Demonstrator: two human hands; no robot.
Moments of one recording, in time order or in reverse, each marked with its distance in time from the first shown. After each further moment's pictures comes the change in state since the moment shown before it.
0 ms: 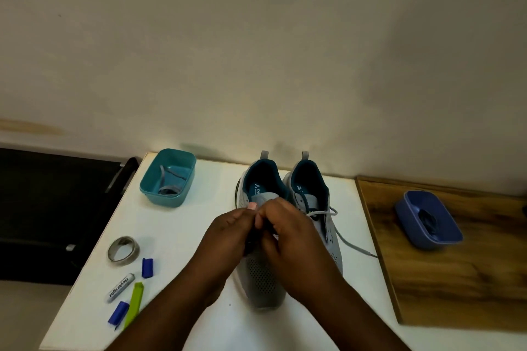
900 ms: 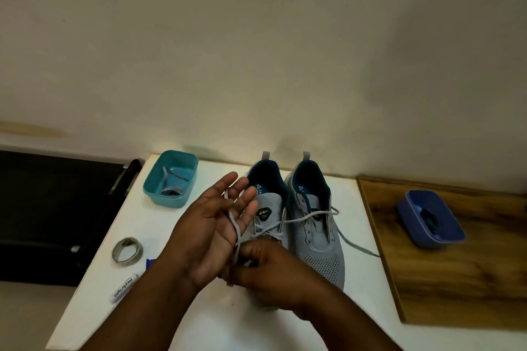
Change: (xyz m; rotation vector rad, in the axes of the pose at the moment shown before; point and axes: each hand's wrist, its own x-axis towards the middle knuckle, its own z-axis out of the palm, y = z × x) left_hand 0.008 0.018 -0.023 -0.902 0.040 -0.045; right_hand -0.002 -0.021 0.016 0.380 -0.525 0.430
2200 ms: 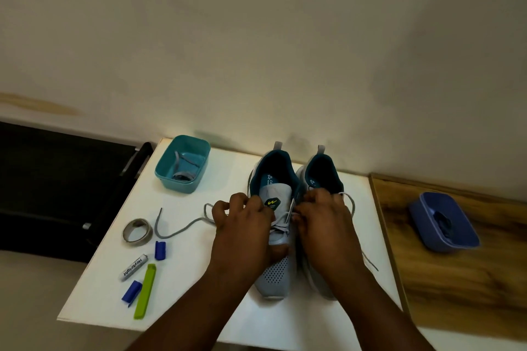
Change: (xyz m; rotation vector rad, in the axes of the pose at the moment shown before) left_hand 0.027 -0.058 -0.035 2.333 0.126 0.547; right_hand 0.034 0.063 -0.052 -0.854 0.739 -0.062
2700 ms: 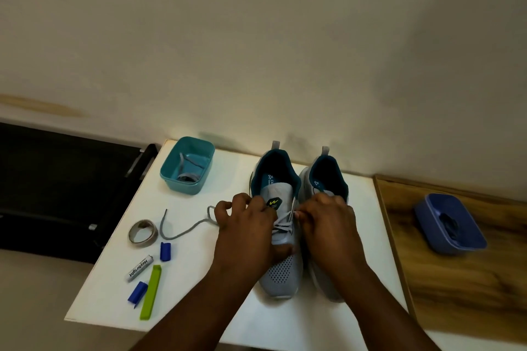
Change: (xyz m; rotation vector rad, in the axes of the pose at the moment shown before) left_hand 0.002 -0.002 -0.001 0.016 -0.021 -0.001; right_hand 0.003 0.001 0.001 0.053 -0.003 -0.013
